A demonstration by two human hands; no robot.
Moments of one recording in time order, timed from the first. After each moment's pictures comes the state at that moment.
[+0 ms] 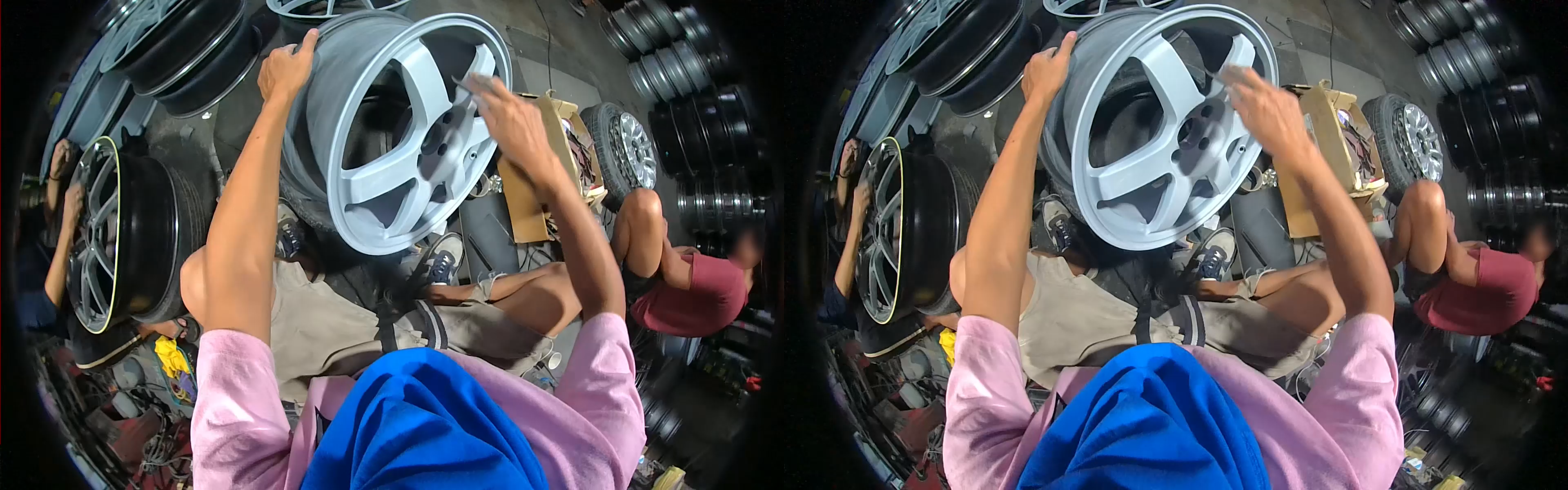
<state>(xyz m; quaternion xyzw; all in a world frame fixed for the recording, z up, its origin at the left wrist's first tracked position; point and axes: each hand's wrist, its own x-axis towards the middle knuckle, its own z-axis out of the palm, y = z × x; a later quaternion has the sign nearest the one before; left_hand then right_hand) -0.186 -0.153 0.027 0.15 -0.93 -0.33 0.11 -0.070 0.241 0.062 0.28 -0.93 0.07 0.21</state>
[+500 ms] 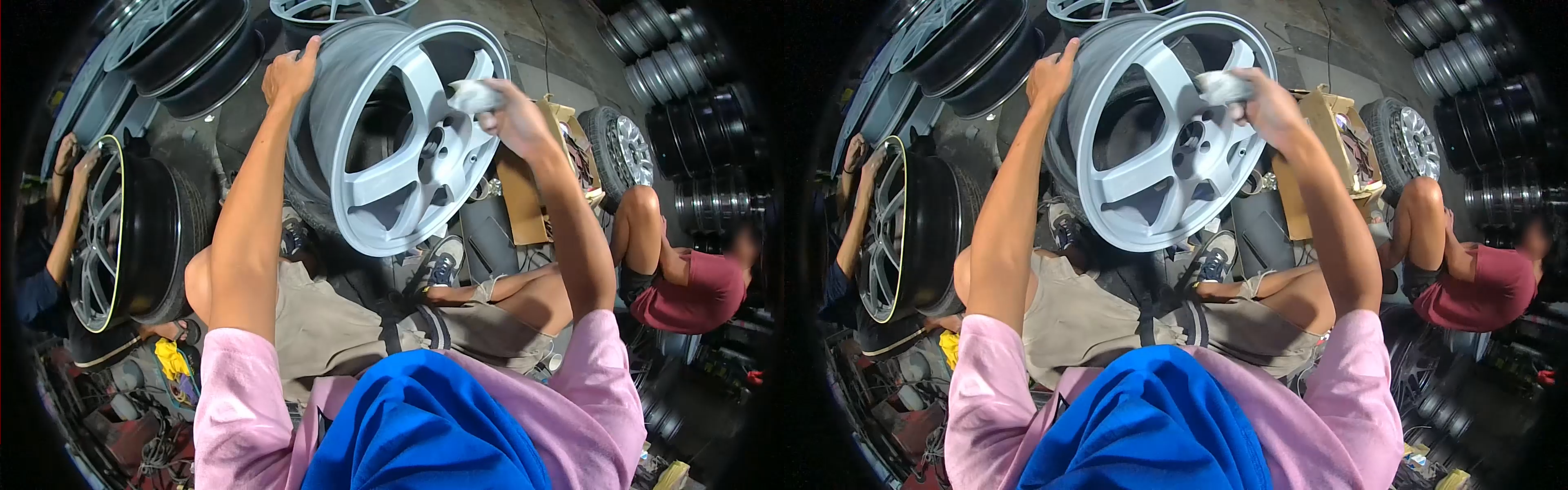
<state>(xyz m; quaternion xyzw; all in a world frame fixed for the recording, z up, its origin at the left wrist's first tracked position) -0.185 -0.157 0.021 0.14 -0.93 -0.32 0.12 -0.087 0.237 0.079 0.01 -0.60 0.77 -0.22</state>
